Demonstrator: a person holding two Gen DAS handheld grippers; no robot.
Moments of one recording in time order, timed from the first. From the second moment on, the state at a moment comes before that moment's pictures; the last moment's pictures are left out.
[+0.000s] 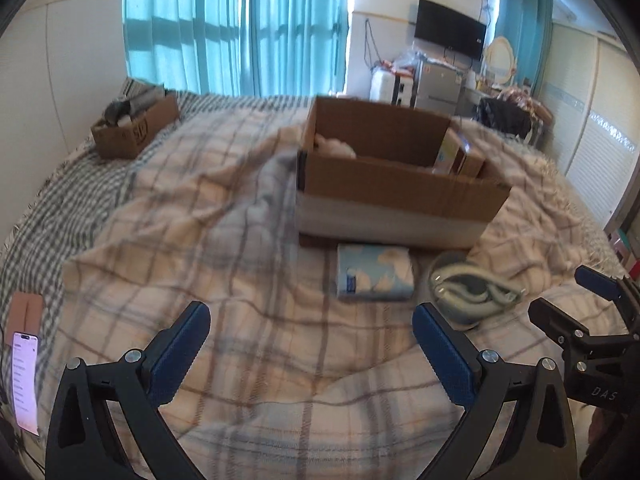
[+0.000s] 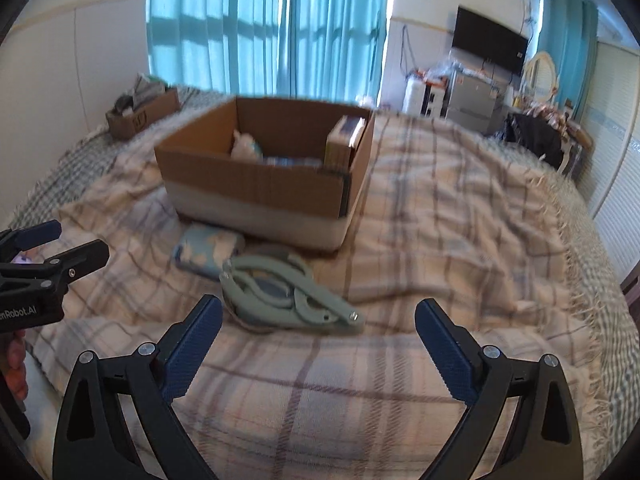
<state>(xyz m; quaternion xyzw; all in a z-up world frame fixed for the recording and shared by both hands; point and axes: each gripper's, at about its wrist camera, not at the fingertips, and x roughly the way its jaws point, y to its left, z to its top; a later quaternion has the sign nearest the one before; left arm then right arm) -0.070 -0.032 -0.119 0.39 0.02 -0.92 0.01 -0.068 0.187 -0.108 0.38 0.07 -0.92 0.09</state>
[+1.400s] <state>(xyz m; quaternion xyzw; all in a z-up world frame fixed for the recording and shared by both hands) -0.094 0.025 -0.163 0.45 0.01 -0.89 -0.01 -0.106 0.192 -0.125 0.39 0.04 -0.91 0.13</state>
